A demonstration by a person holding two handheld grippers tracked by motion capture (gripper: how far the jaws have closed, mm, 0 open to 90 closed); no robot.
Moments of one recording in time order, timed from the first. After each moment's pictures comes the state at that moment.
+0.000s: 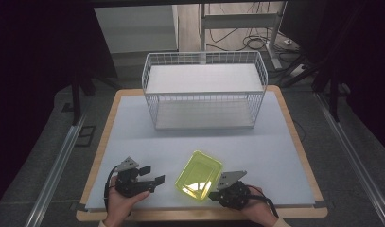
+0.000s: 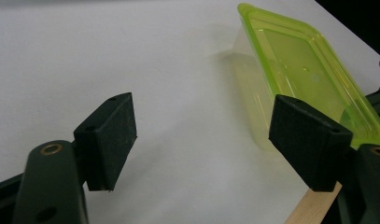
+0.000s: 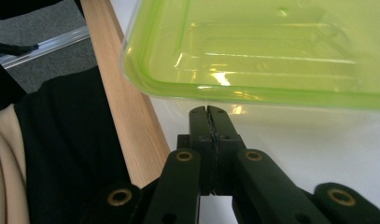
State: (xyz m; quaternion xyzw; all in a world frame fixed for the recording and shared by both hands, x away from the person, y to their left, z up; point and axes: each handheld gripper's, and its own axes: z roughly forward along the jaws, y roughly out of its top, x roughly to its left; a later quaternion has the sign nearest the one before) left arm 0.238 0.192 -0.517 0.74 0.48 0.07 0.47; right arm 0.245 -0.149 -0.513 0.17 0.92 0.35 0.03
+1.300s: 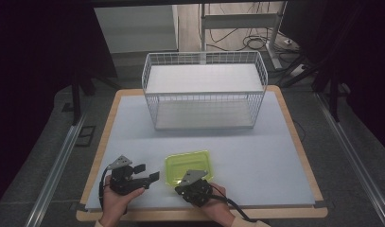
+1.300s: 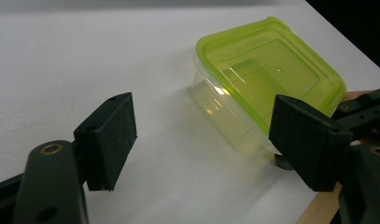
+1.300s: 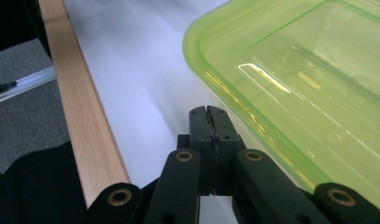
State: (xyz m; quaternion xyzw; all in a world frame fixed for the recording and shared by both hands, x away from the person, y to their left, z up) left arm 0.240 0.208 -0.515 0.72 0.50 0.07 0.48; right arm 0.249 -0.050 -0.534 0.20 0.90 0.39 0.06
